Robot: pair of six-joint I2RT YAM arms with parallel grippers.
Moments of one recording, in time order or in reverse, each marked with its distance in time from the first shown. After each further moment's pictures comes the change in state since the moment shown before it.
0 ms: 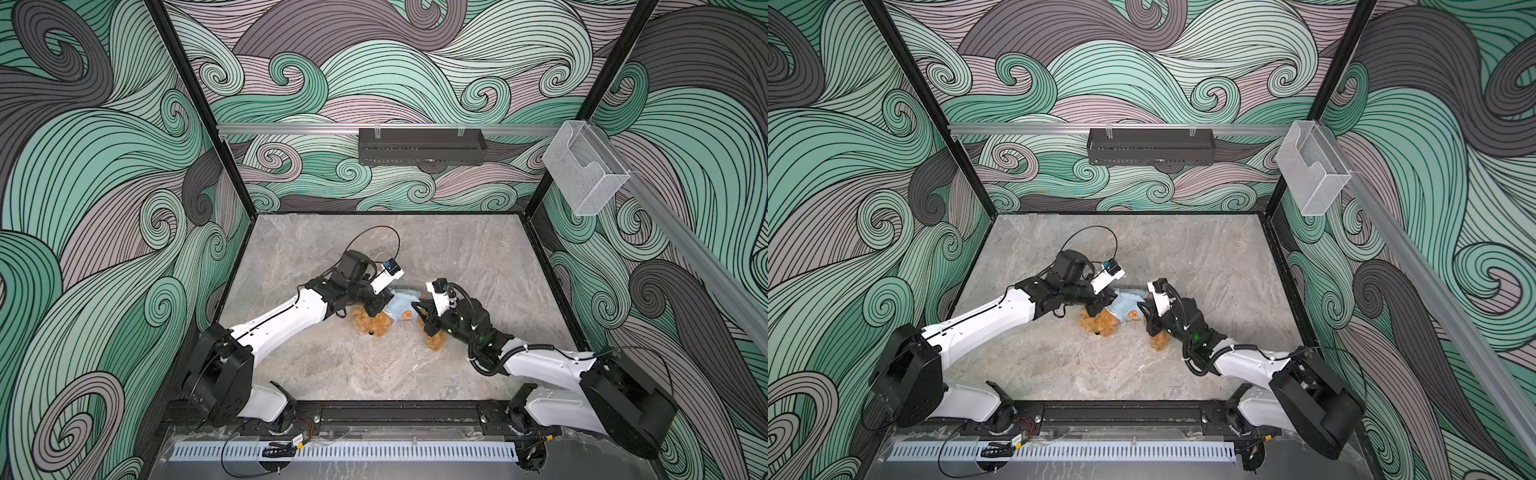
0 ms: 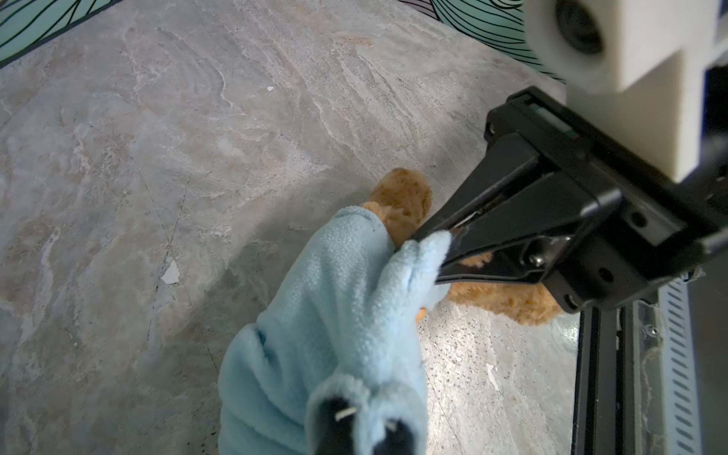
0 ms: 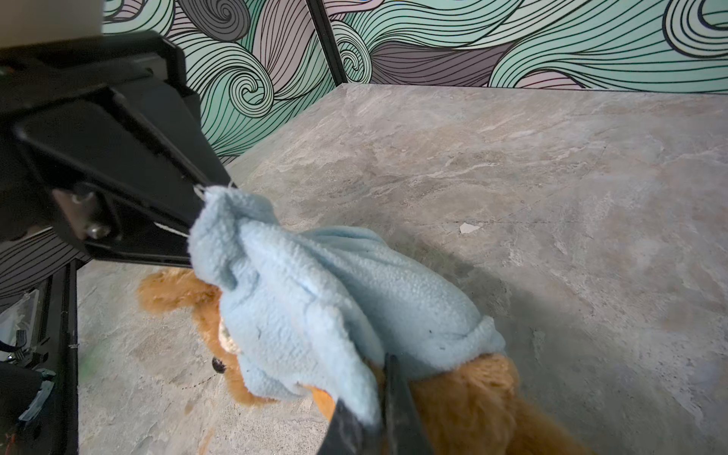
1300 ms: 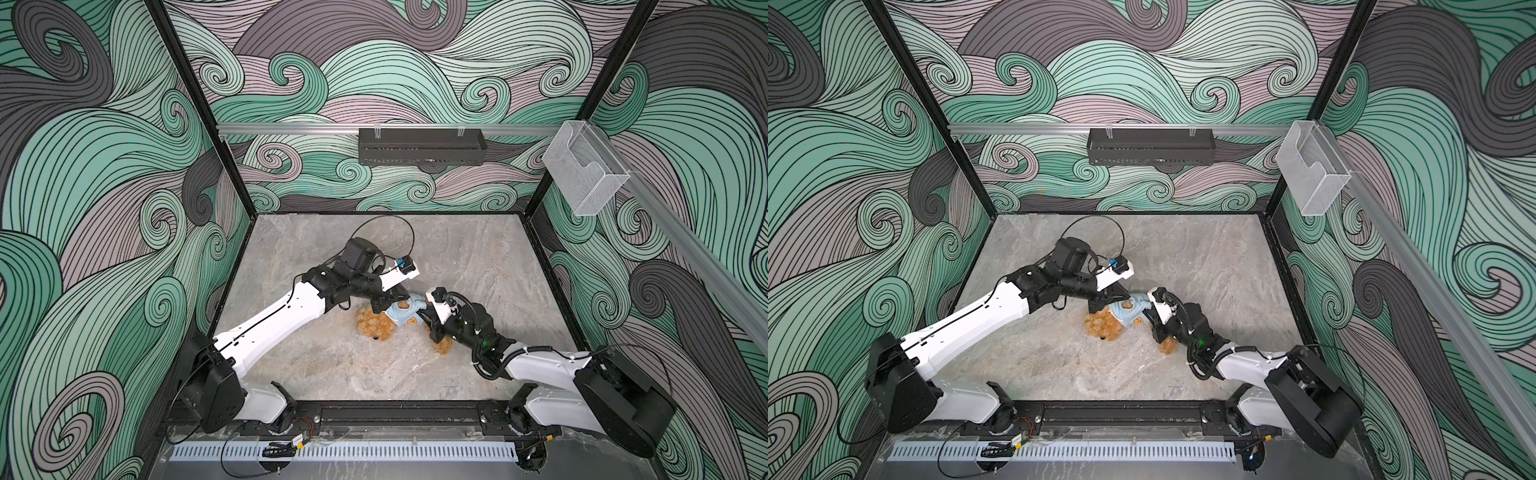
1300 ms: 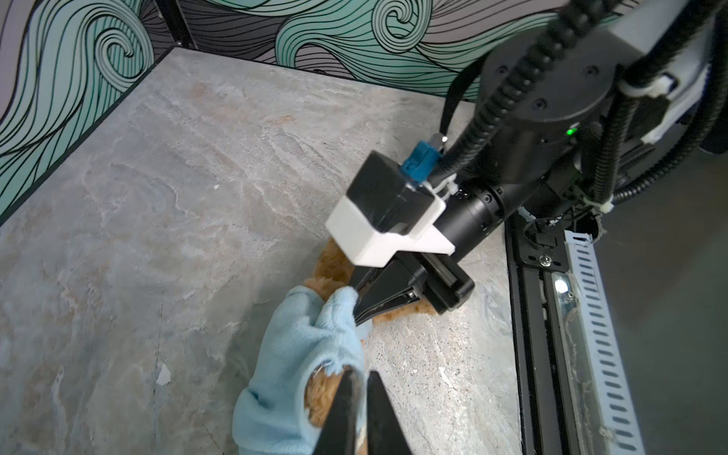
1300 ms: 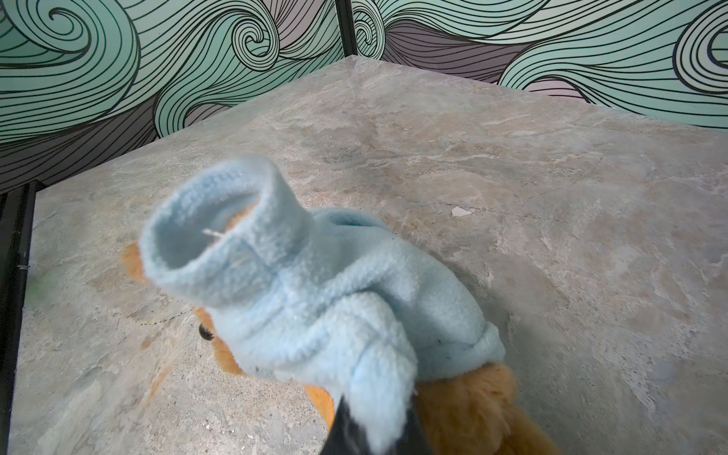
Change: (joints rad) left arm -0.094 -0.013 0.227 -0.217 0.114 0.195; right arm -0.024 0.010 -0.076 0.069 -0.073 -0.204
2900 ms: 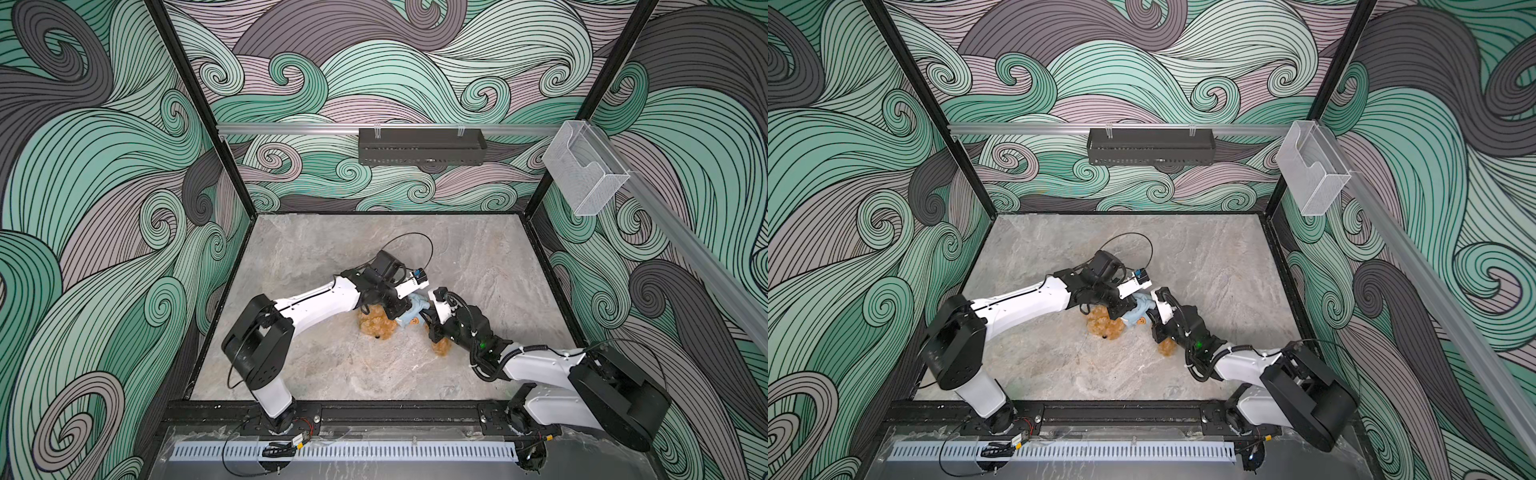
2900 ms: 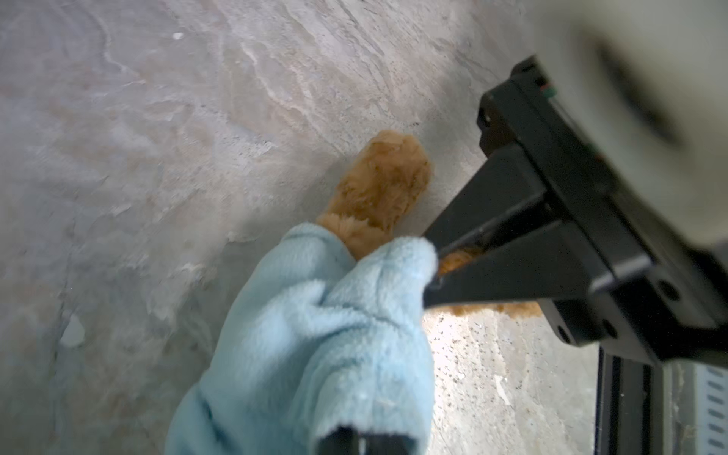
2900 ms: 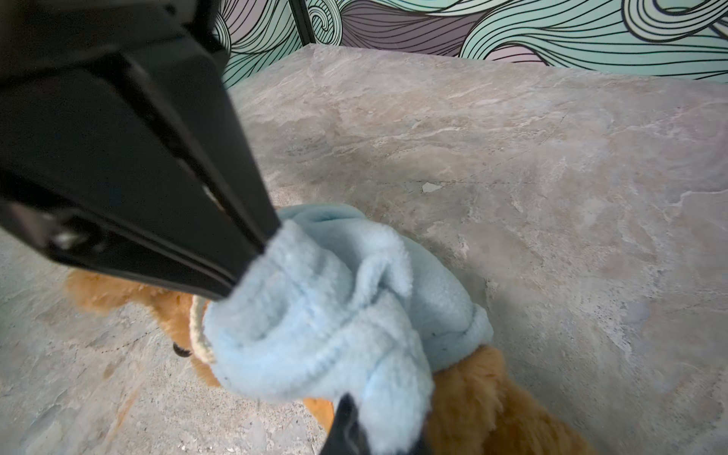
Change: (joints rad) left arm -0.034 0.219 -0.079 0.164 -0.171 -0.162; right arm 0.026 0.022 -0.010 -0.002 0.157 0.112
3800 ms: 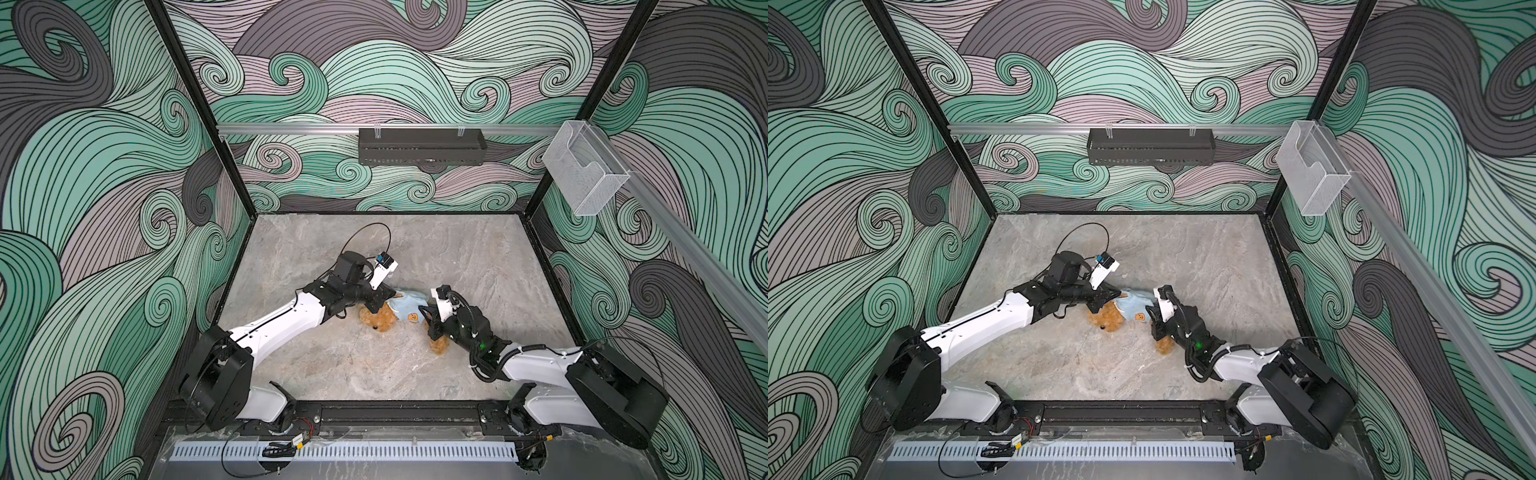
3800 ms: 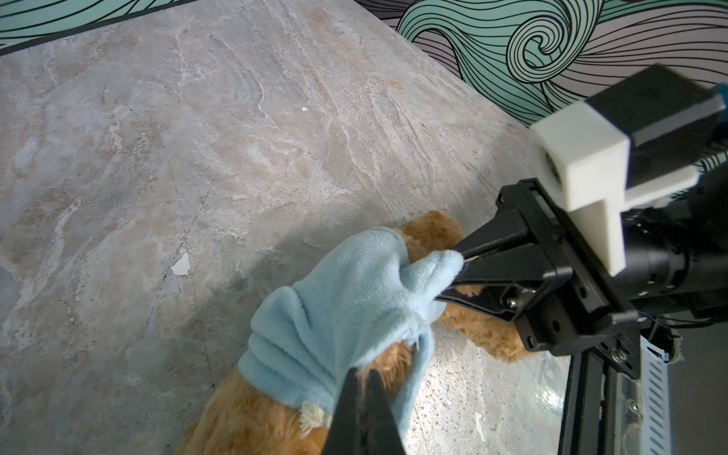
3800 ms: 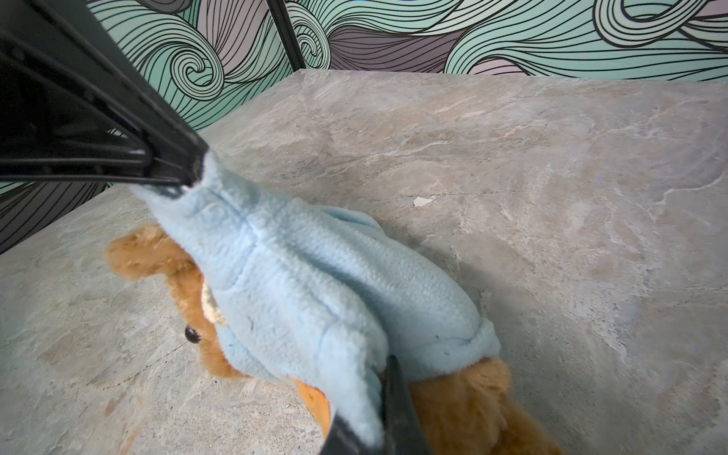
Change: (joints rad) left arm 0.136 -0.213 -0.177 0.158 0.060 -0.194; right arm 0.003 0.028 -0.005 0.063 0.014 0.046
